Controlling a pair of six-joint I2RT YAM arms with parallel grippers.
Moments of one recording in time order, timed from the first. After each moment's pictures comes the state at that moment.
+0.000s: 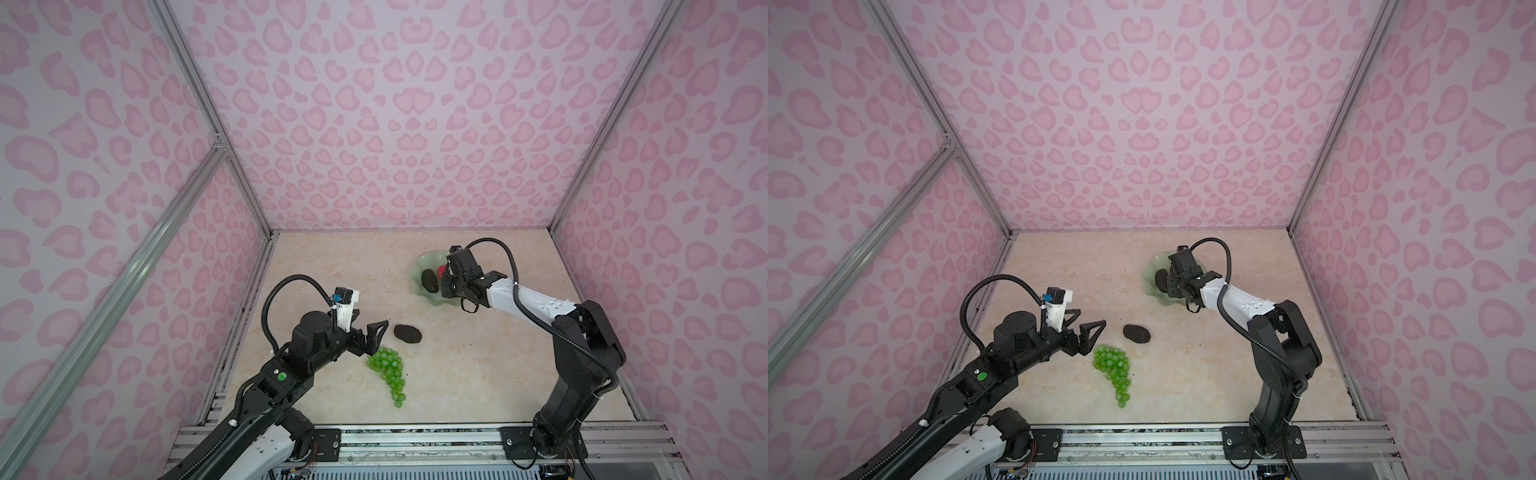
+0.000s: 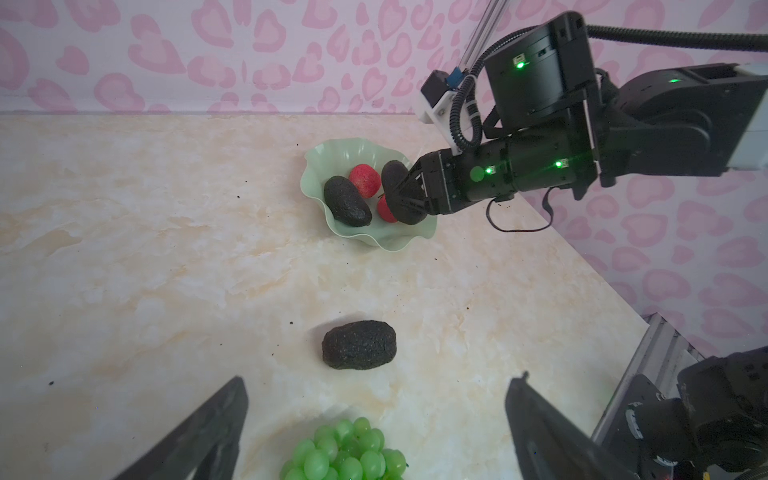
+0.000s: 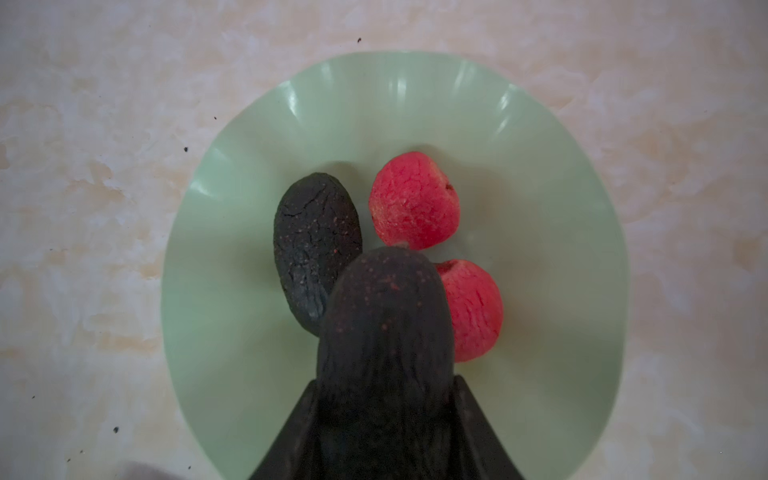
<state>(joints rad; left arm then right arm) -0.60 0.70 0.60 -0.27 0.12 -0.31 0.49 1.80 1.24 -0.35 0.17 0.37</state>
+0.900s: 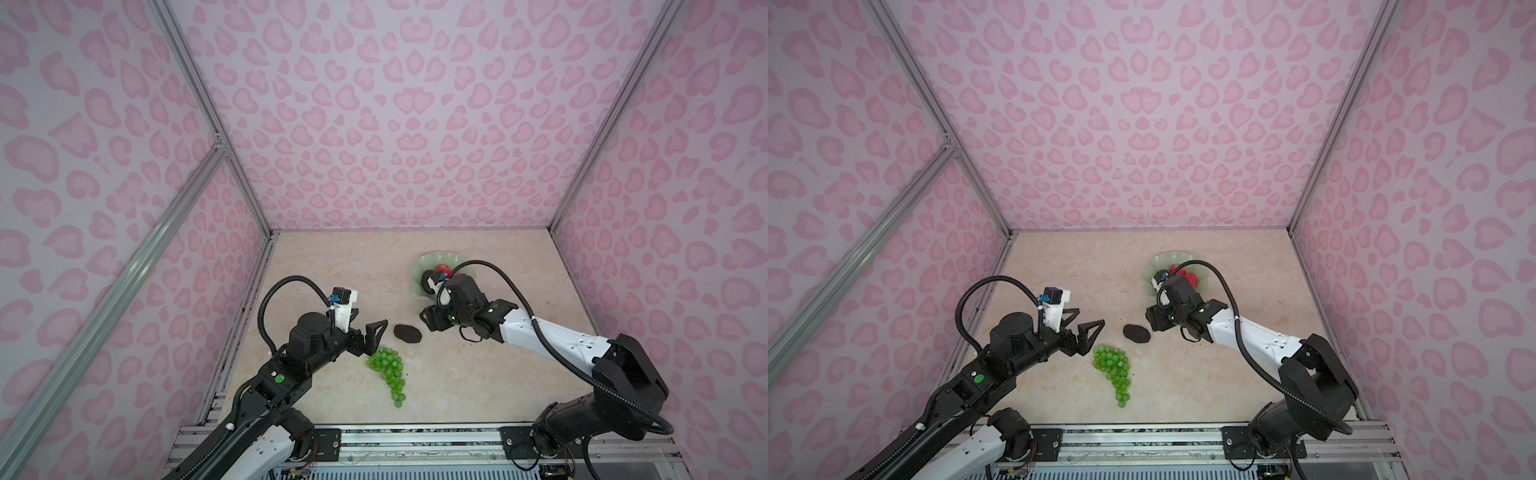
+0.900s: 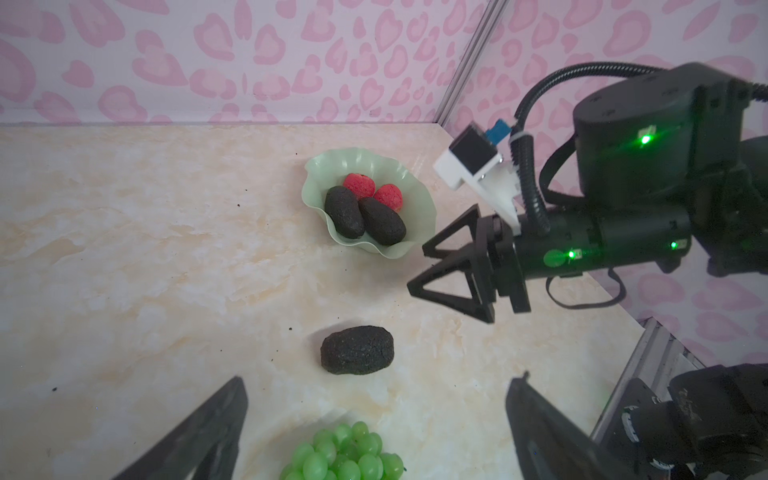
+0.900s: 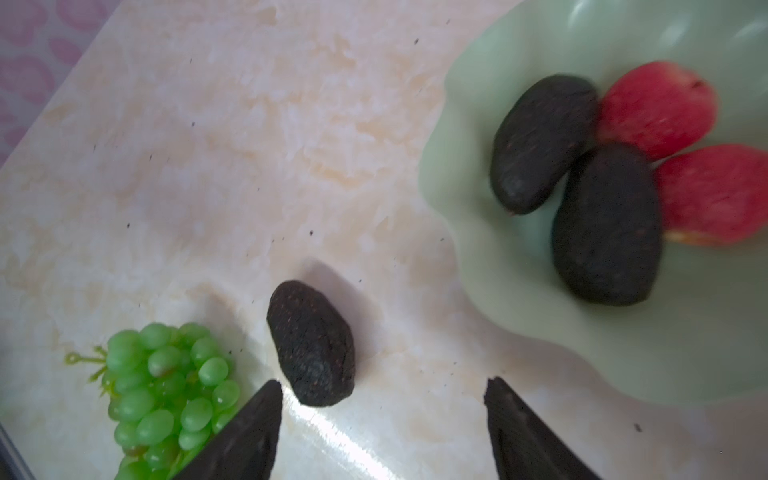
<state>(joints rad) -0.60 0.67 0.60 -0.27 0.12 -0.31 0.70 1.50 0.93 -0.29 -0.08 0.25</state>
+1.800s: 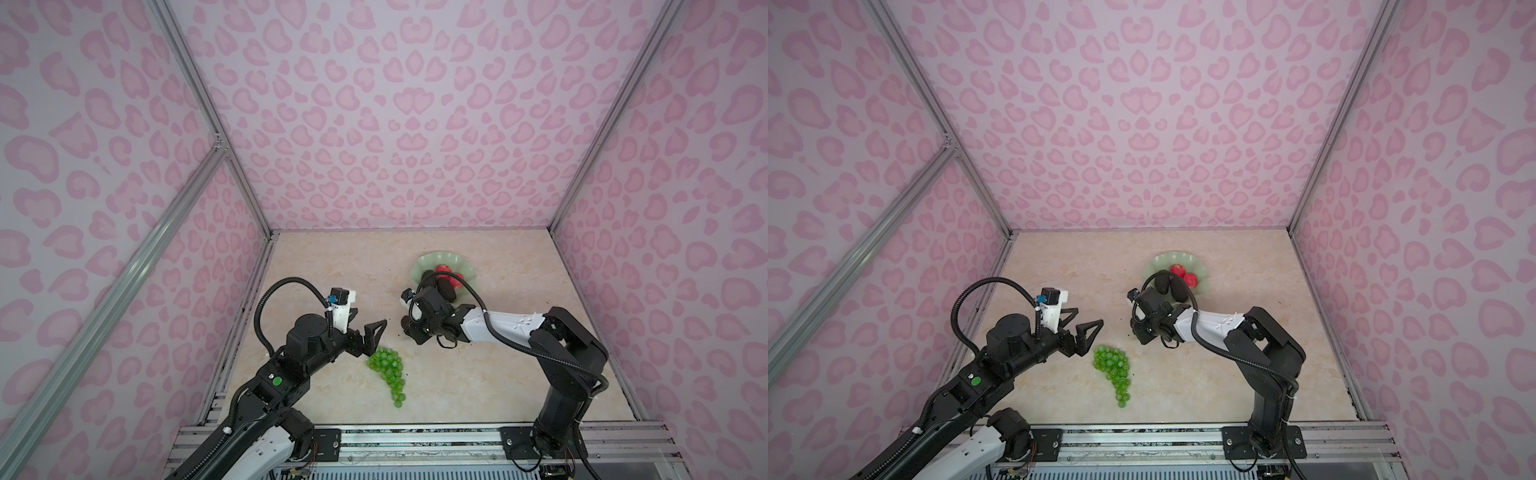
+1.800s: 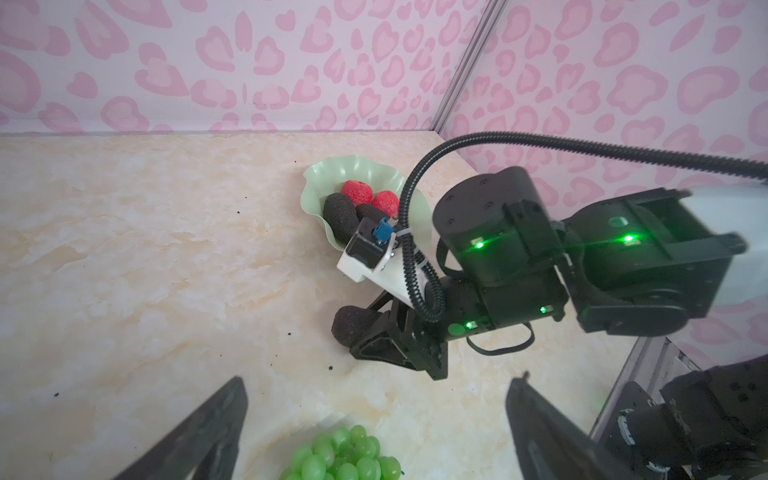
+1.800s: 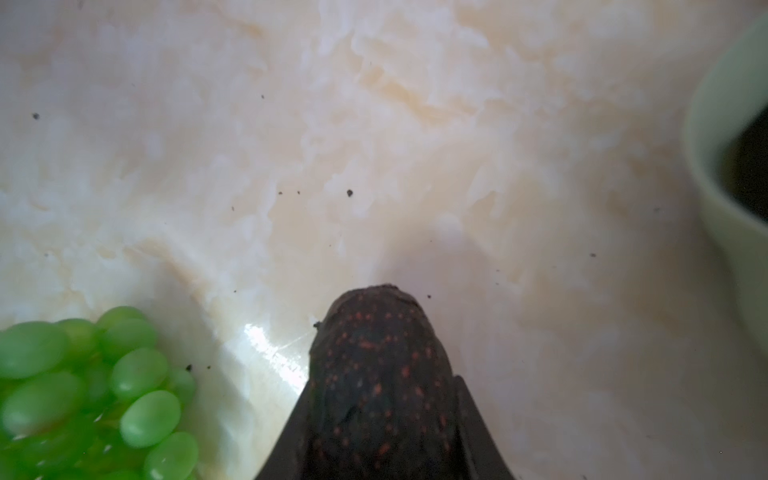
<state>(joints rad) -0.60 0.66 0.60 -0.27 0.12 -0.31 0.79 1.74 1.04 -0.22 -0.04 0.18</state>
